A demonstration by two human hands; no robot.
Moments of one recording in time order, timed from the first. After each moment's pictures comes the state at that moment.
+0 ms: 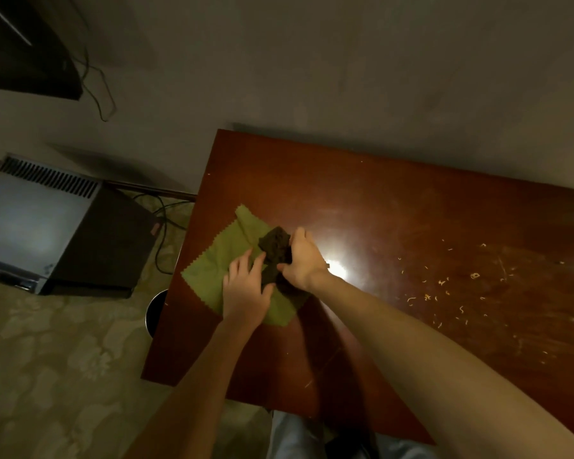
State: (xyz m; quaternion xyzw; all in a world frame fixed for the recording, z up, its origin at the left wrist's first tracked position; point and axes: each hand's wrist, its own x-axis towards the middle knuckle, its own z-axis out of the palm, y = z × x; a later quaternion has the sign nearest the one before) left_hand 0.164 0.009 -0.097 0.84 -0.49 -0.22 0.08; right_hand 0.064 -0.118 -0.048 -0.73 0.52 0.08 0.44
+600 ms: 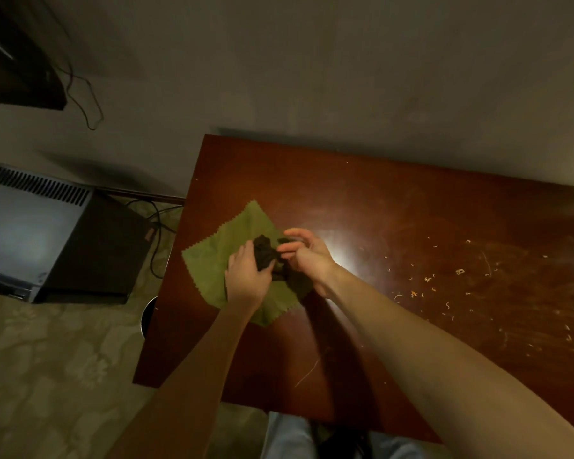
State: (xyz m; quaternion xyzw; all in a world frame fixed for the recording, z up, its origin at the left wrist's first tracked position) left_hand 0.152 -0.038 -0.083 0.85 -0.37 -0.31 0.22; right_hand 0.032 -0.130 -0.042 -0.39 0.56 -0.13 0.72
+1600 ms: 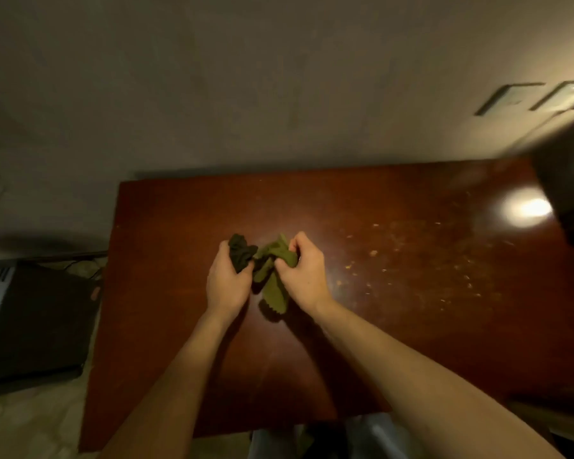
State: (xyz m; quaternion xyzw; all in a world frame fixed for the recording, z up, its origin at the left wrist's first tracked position) left_hand 0.059 -0.088 -0.008 0.78 -0.41 -0.35 0.31; right_hand -0.096 -0.123 0.009 -0.60 0.59 -0.29 0.45
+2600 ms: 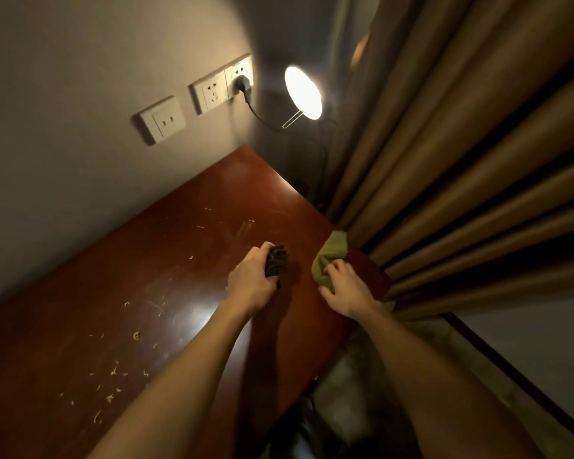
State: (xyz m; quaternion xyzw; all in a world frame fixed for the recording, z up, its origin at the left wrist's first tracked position) left_hand -0.477 -0.198 0.012 0.48 -0.80 -0.36 0.04; right_hand -0.680 -0.084 -0.043 -0.50 0.82 0.03 0.27
